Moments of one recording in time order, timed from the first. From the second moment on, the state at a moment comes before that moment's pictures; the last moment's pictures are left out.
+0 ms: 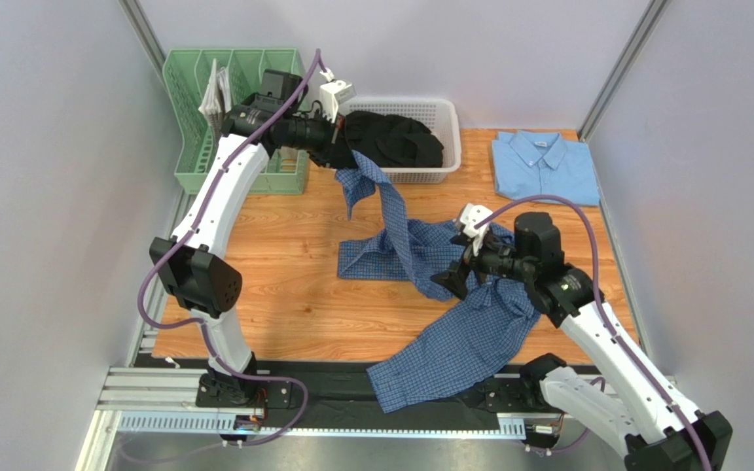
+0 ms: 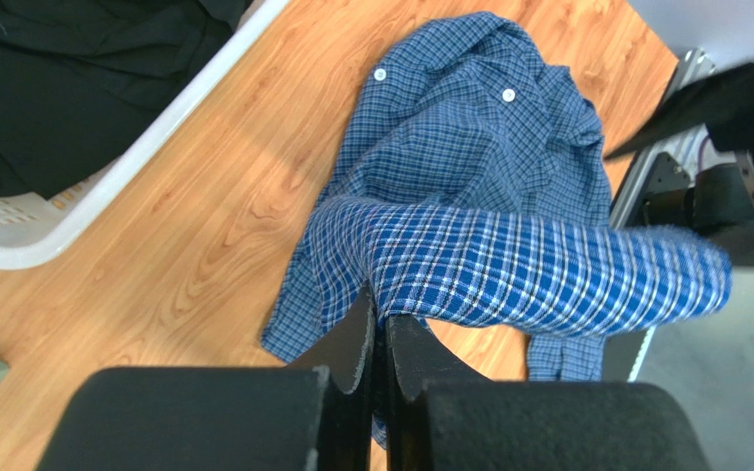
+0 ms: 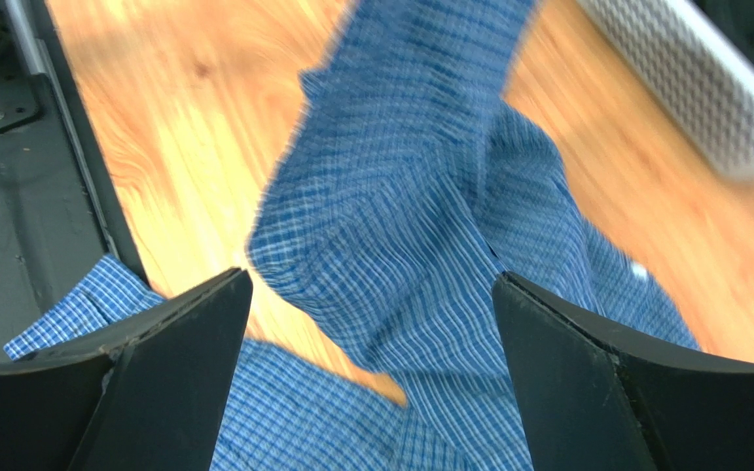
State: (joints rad) left arm -0.31 1.82 2.04 -0.99 0.75 0.18; right arm 0.39 0.85 0.78 -0.40 -0.63 -0.31
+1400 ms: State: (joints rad) left arm -0.15 1.75 1.73 -0.64 0.78 -0.25; right arm 0.91 1.10 0.61 0.04 0.00 -0.30
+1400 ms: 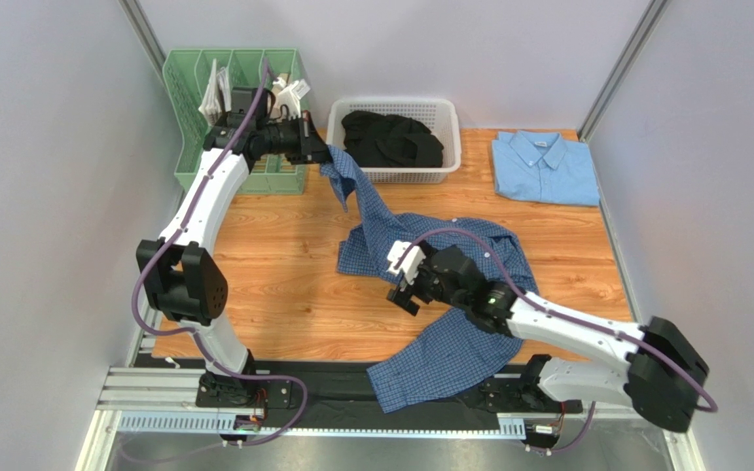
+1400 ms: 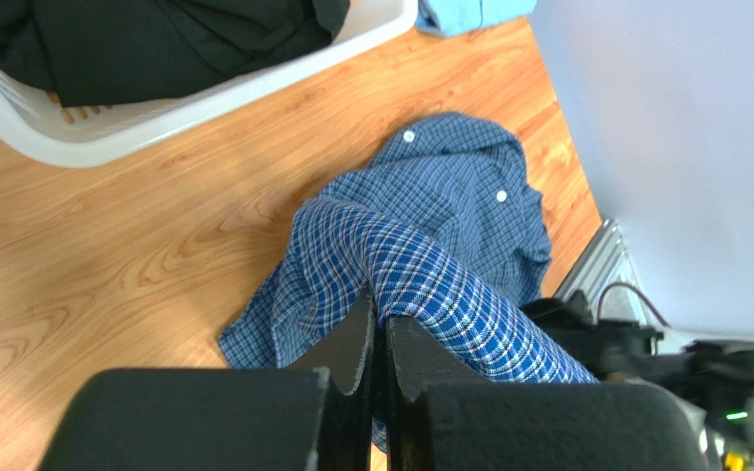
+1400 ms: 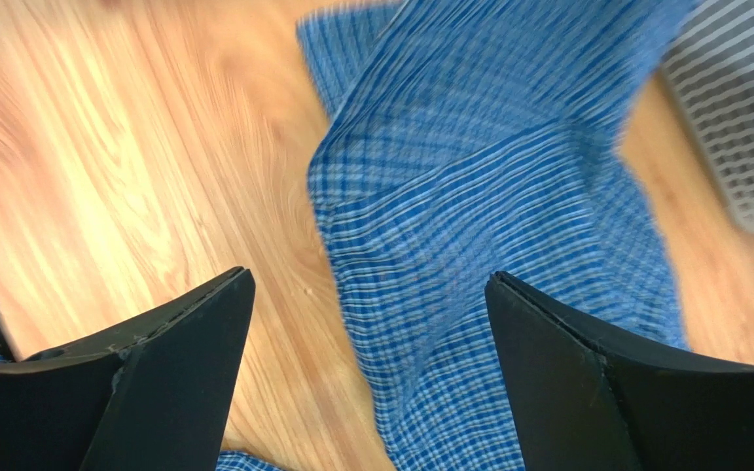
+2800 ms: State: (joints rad) left arm -0.23 1.52 1.44 -0.68 0.85 -0.11; right arm -0.23 1.79 1.62 -1.01 -0.69 -0.55
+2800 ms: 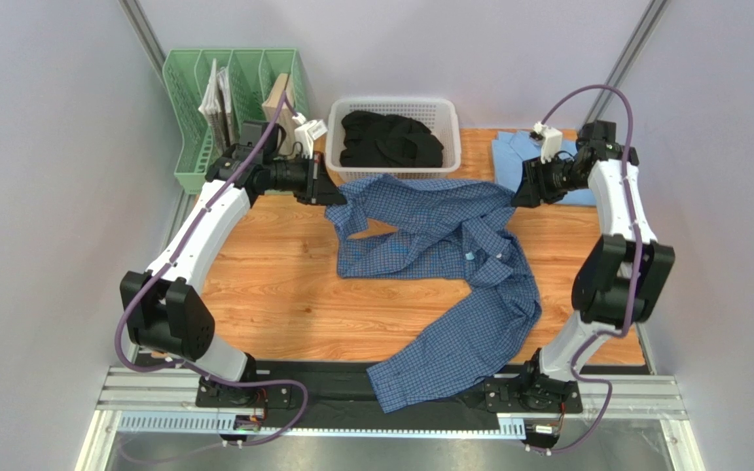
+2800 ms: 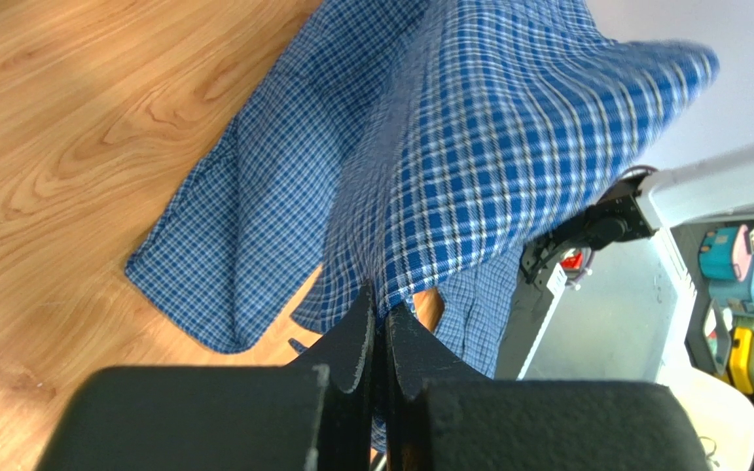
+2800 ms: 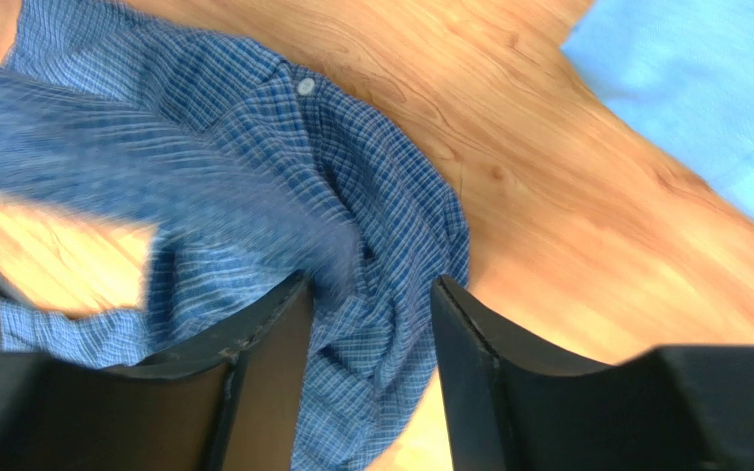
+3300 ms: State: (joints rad) left arm -0.23 1.54 1.48 -0.63 0.85 -0.20; right arm 0.39 1.26 1.25 -0.78 -0.22 -0.40
